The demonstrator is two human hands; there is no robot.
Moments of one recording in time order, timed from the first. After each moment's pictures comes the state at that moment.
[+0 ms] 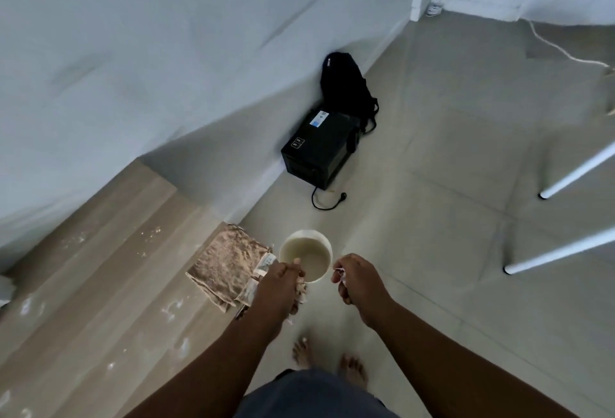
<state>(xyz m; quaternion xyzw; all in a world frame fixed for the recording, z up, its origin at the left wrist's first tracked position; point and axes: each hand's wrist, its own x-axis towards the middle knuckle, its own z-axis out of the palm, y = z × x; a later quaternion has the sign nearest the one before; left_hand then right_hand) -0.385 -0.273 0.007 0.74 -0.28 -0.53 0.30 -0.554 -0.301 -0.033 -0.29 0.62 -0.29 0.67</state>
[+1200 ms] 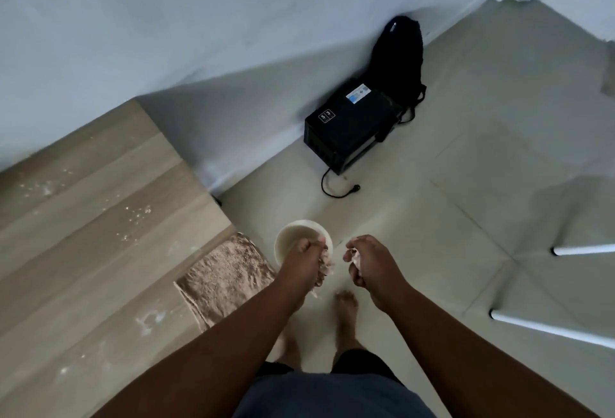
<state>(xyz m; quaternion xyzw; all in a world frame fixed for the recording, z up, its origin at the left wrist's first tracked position) -0.351 -0.423 -0.064 0.70 -0.13 -0.61 0.35 -0.496 -0.471 -0.049 -0.33 0.66 -0.17 0.66</state>
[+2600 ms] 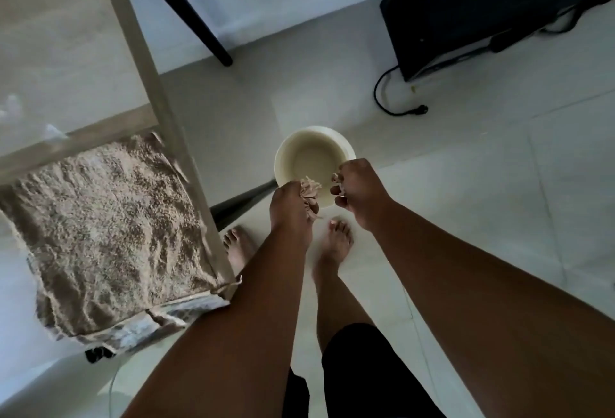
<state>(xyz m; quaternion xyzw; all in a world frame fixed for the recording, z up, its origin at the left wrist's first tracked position) -0.371 -0.446 -0.330 0.58 0.41 -0.44 0.56 -0.433 -0.555 -0.309 -0.33 0.66 0.06 0.67</state>
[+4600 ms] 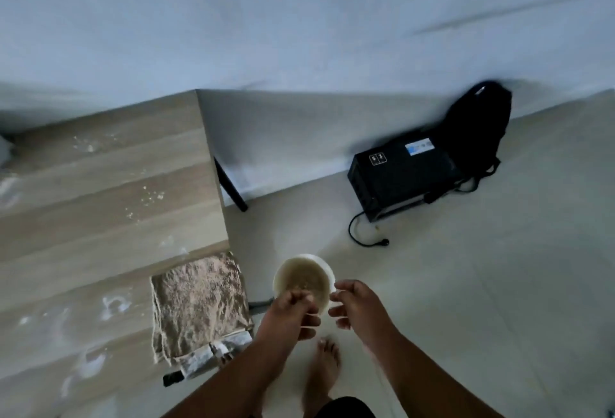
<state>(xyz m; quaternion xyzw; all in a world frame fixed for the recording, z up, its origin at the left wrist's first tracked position) -0.385 -0.424 -0.116 0.69 0.05 -0.55 0.48 -0.503 -0.543 -0.105 -0.45 0.57 0.00 0.69</state>
